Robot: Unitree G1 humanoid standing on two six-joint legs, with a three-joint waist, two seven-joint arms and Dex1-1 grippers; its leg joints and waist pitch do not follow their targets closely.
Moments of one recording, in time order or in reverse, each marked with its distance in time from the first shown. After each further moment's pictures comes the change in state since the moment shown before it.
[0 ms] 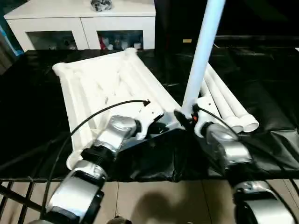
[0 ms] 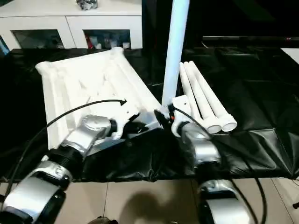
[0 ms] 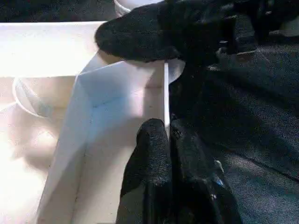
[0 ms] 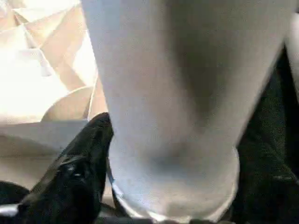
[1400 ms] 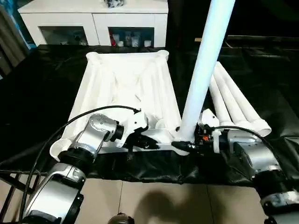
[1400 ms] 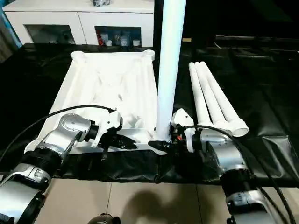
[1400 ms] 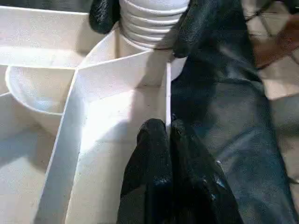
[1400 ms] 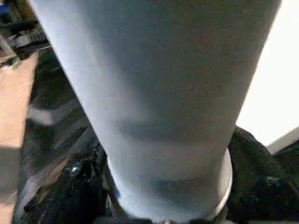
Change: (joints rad) left arm 0.047 0.181 -0.021 -0.022 -0.047 -0.157 -0.453; right arm 0.124 -0.231 0.148 -0.240 0.067 0.099 0.740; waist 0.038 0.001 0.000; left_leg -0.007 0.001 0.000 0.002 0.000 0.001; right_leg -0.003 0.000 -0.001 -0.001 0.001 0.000
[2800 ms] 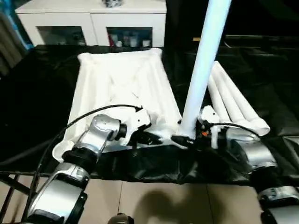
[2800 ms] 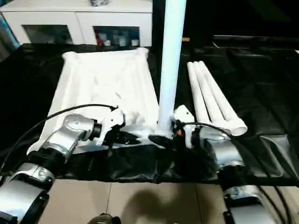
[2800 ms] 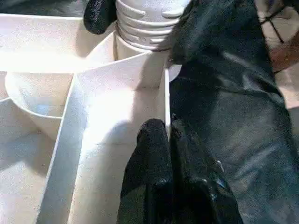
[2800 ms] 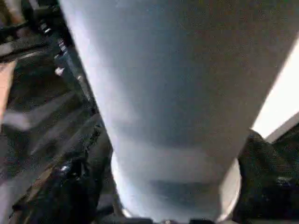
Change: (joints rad) left arm -0.010 -0.020 0.001 0.016 0.004 -0.020 0.001; right arm -0.052 -0.039 0.009 0.100 -0.006 -0.082 0.070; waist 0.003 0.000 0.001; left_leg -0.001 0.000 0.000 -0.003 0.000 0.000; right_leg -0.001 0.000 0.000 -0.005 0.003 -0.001
